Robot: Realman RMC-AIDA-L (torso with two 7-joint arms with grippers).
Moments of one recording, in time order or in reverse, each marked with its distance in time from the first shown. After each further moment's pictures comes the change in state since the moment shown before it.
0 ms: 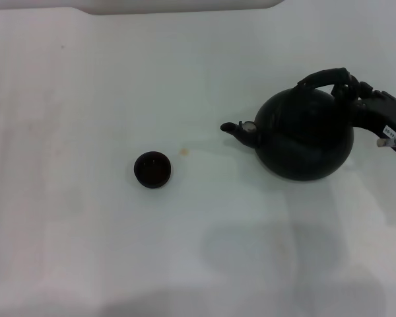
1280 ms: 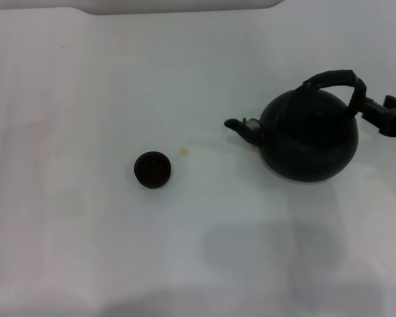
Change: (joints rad) left arm 0.003 0.000 -0.004 0.000 -0.002 -0.001 0.002; right arm -0.103 -0.074 0.149 -0.332 0.284 0.460 -0.285
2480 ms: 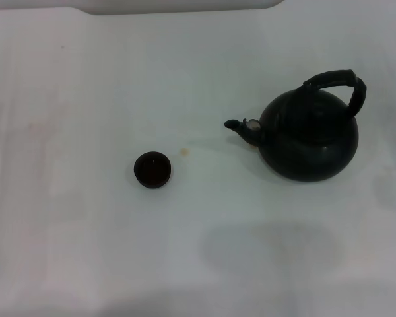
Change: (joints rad) left arm 0.011 -0.006 0.010 -0.014 0.007 -0.011 -0.002; right arm 0.490 0.128 0.851 1.516 1.817 0.774 -2.276
